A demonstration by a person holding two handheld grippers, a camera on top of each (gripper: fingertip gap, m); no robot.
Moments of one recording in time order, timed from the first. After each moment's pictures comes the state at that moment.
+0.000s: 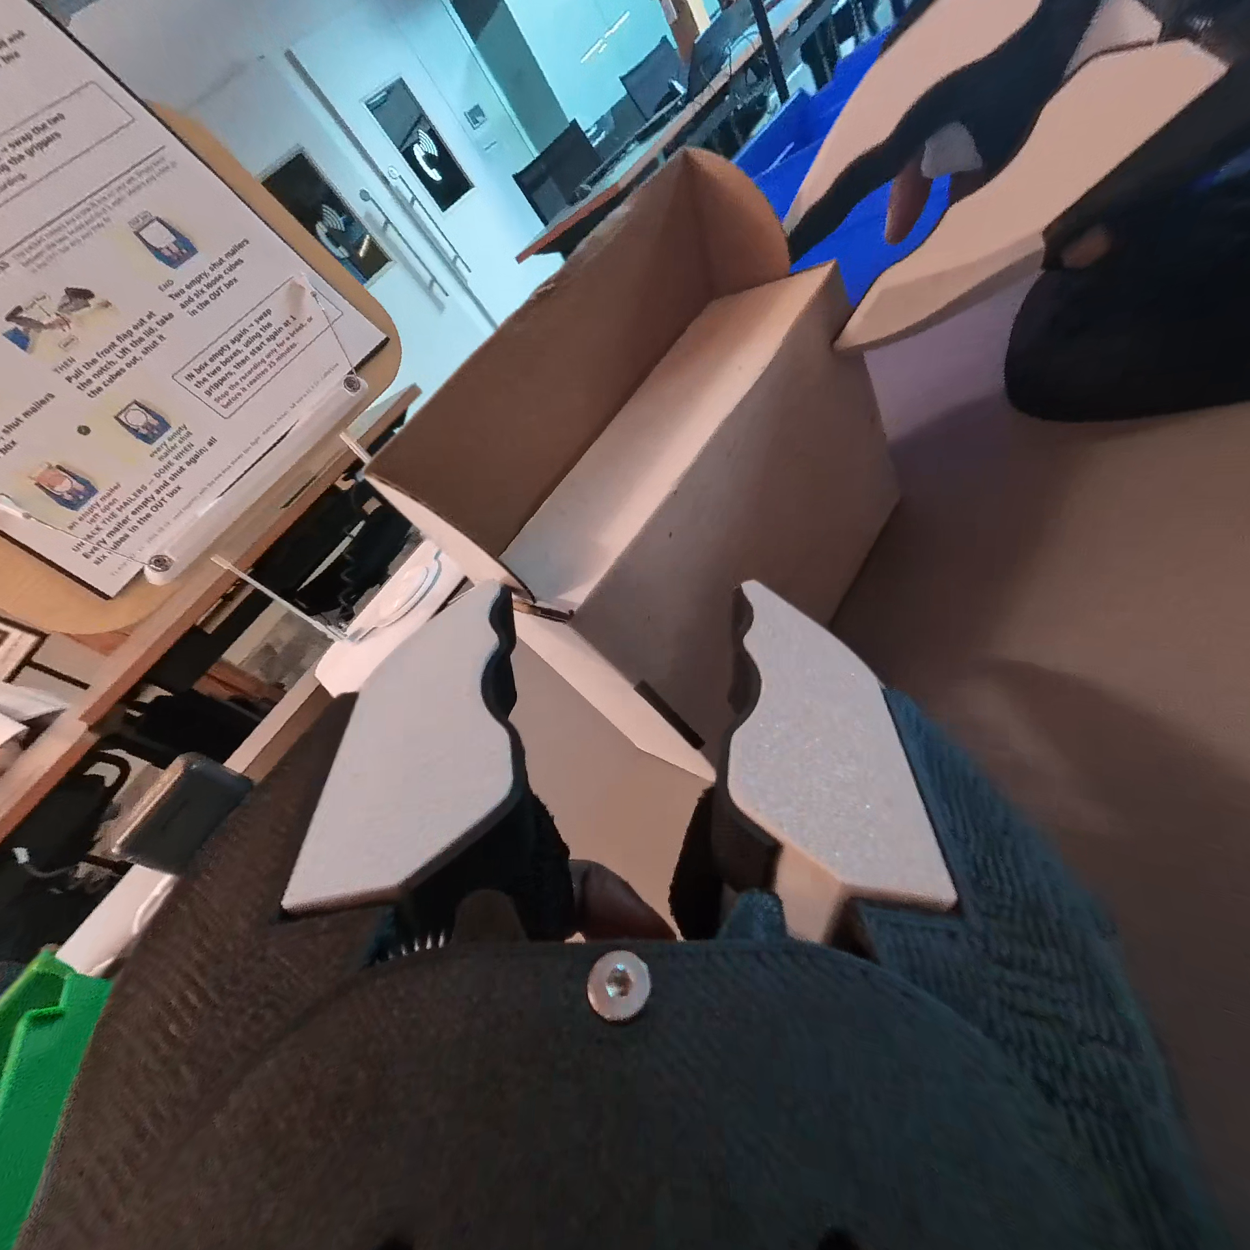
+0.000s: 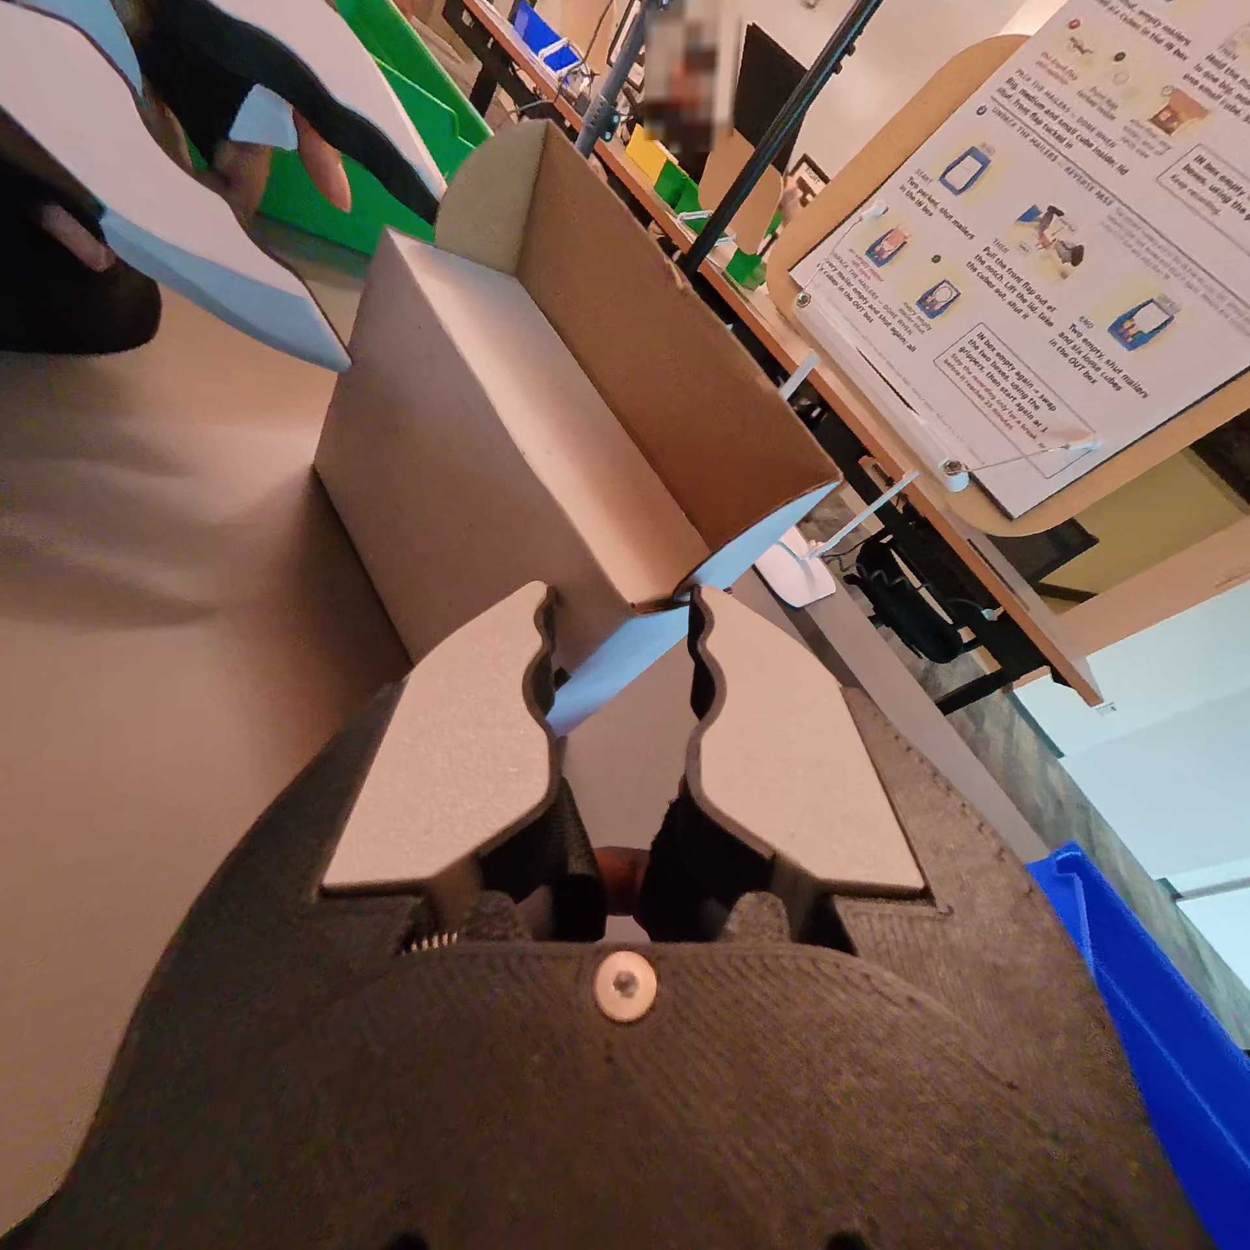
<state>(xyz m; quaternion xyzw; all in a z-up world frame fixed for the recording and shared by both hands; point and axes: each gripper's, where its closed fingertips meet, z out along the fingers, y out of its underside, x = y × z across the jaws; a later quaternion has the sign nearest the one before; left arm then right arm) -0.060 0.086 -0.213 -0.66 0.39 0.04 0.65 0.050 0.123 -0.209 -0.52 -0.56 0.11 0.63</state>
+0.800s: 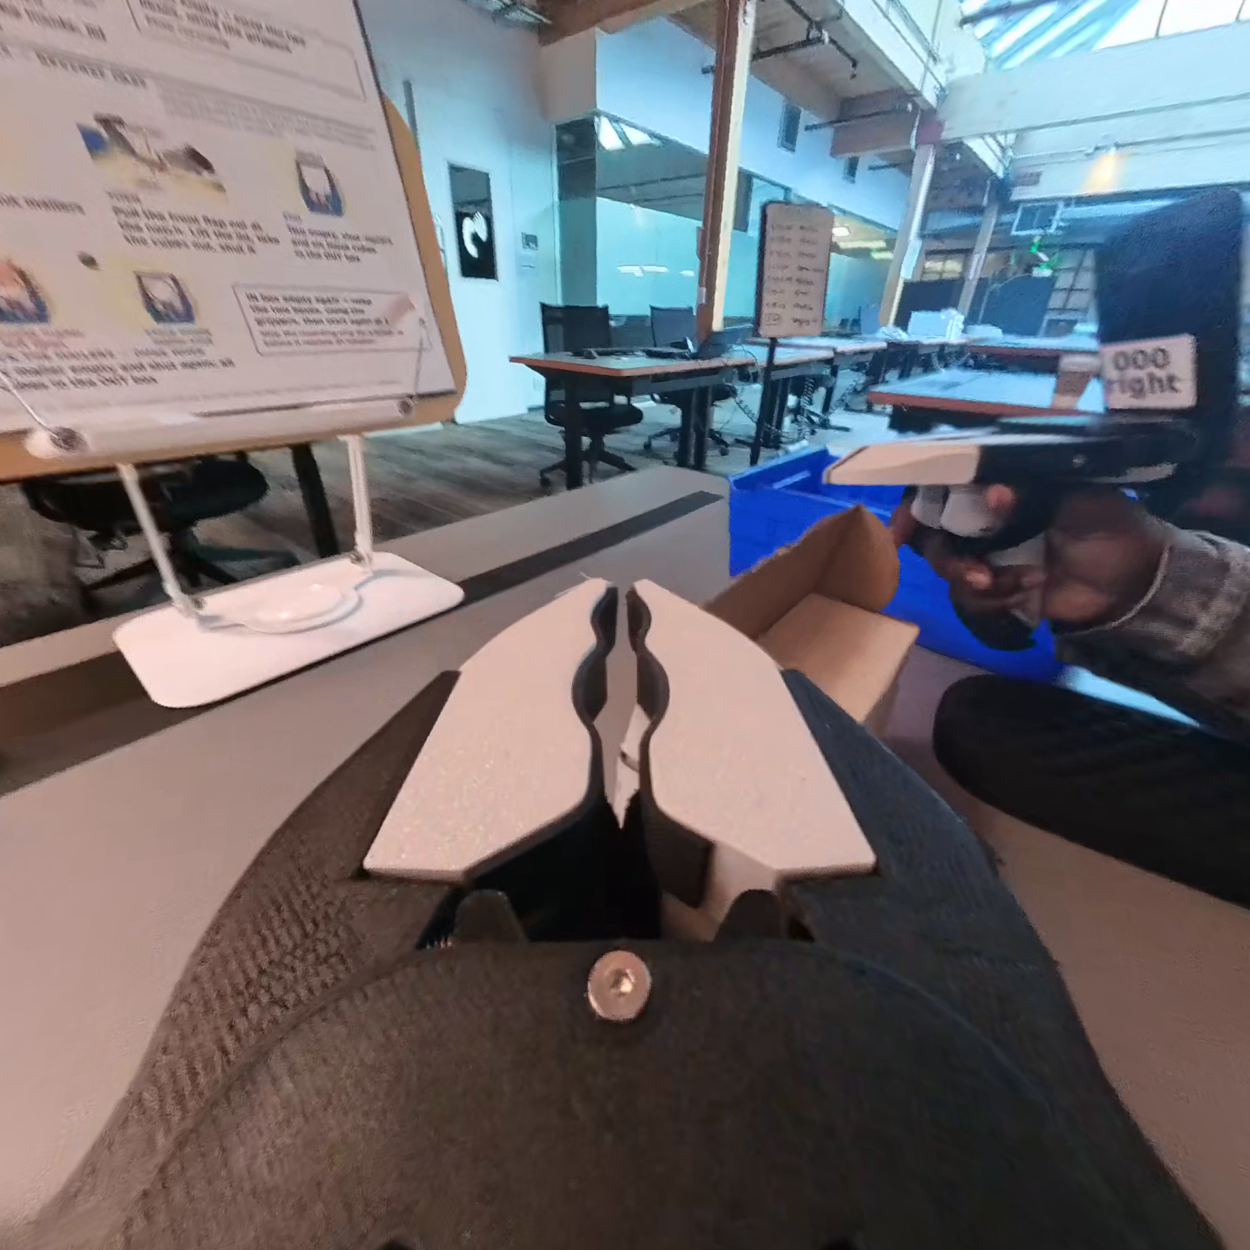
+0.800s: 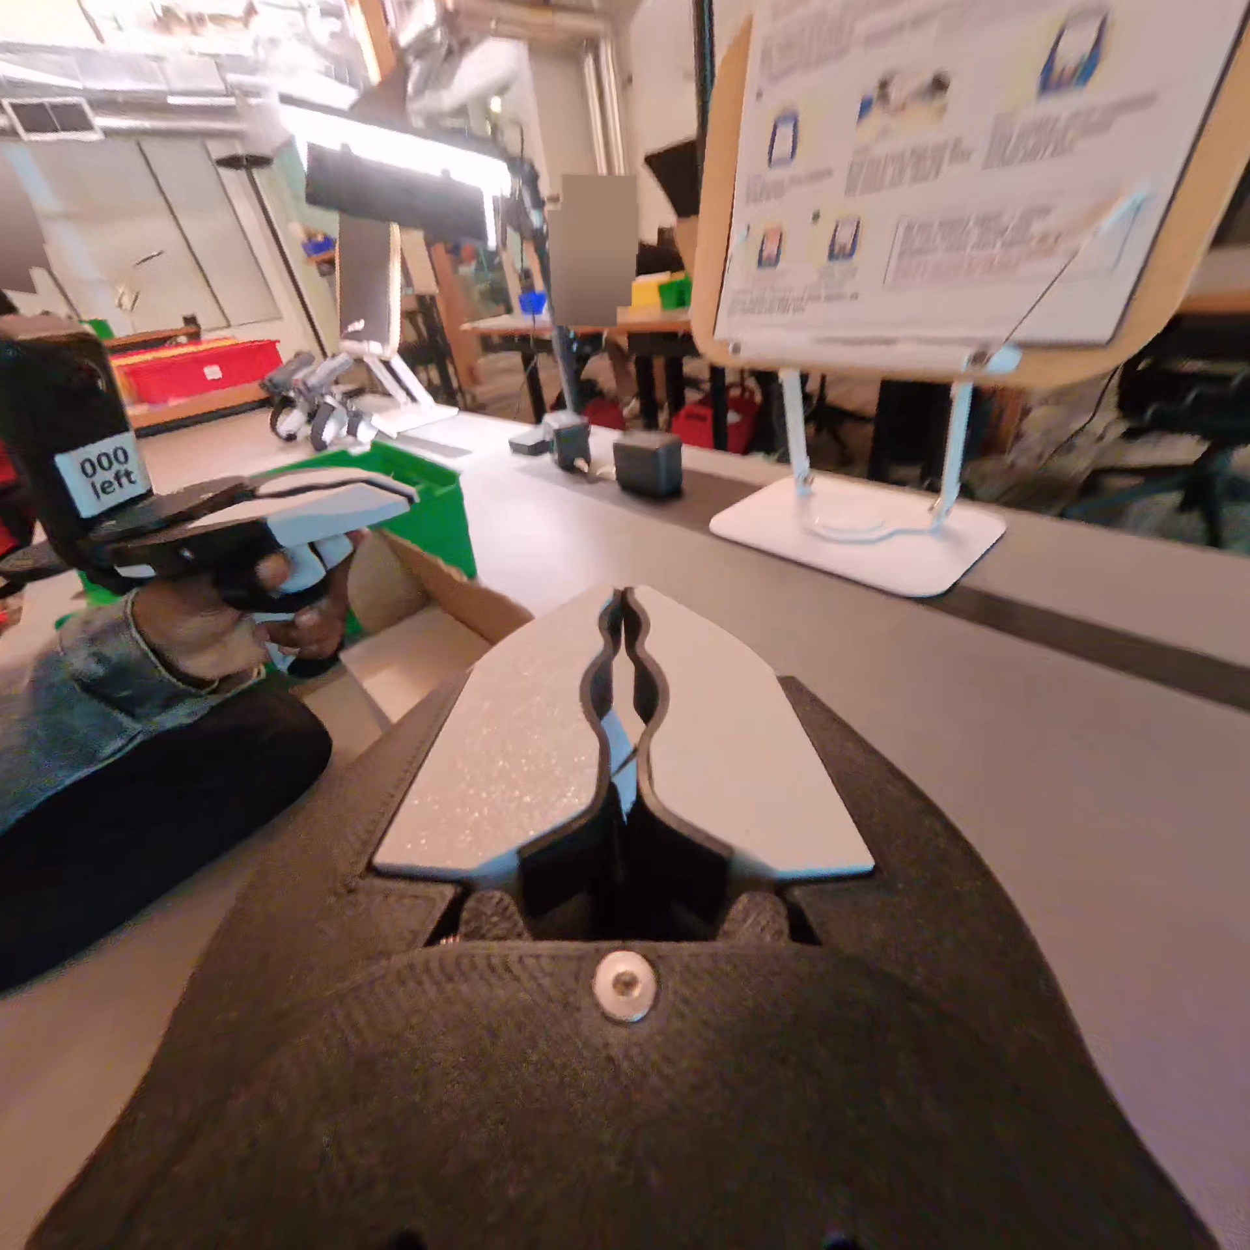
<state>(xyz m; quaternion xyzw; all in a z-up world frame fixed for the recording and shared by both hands) -0.083 0.129 -0.146 -0.66 0.19 -0.21 0.69 0.047 0.171 -0.140 -0.63 -0.35 0.41 0.56</state>
